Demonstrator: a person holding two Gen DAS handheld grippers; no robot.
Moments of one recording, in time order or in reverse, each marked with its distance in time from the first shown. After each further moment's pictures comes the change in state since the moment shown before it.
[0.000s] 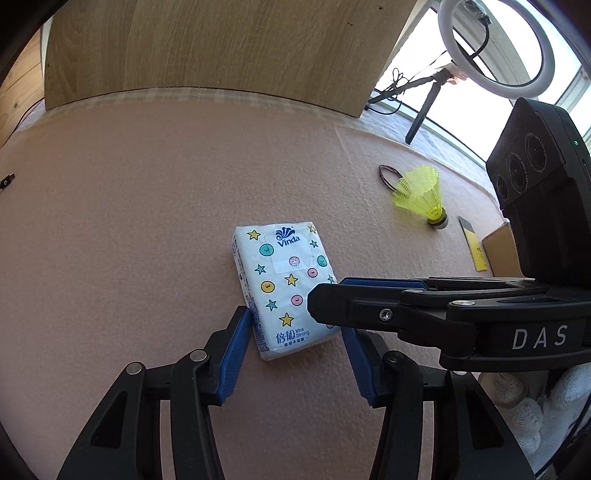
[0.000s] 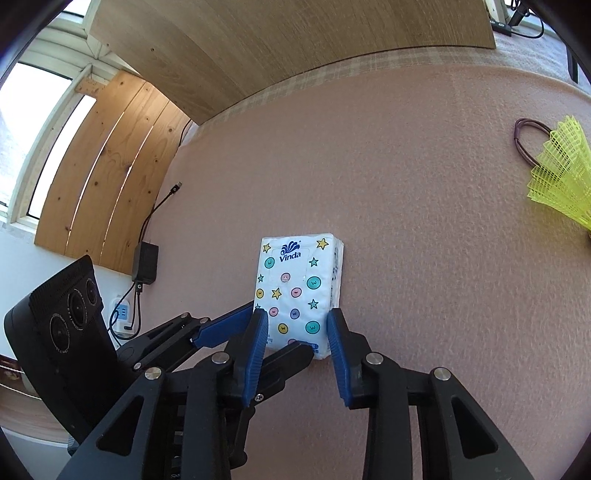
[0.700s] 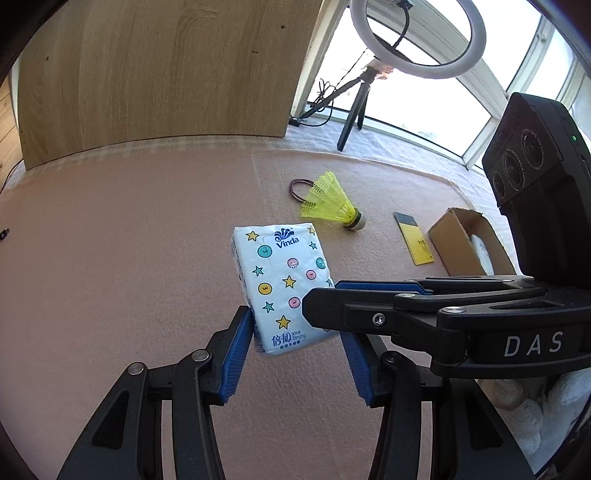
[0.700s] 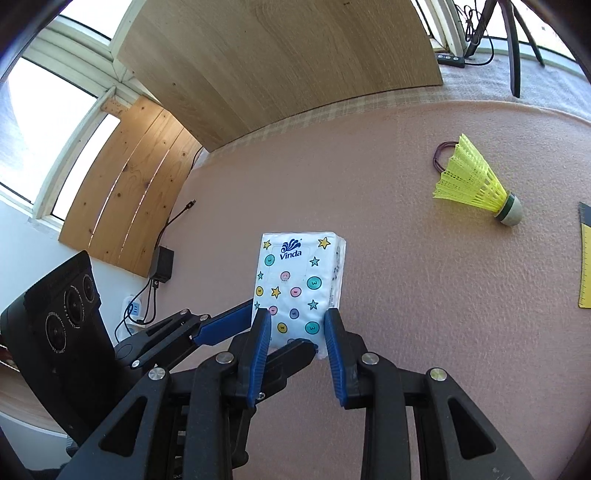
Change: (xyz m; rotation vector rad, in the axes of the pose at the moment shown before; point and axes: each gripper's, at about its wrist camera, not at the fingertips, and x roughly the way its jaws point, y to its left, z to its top) left arm -0.033 -0.105 -0.012 0.142 -0.073 -0.024; right arm -0.090 -0.016 -0.043 -0.013 -0.124 -0.016
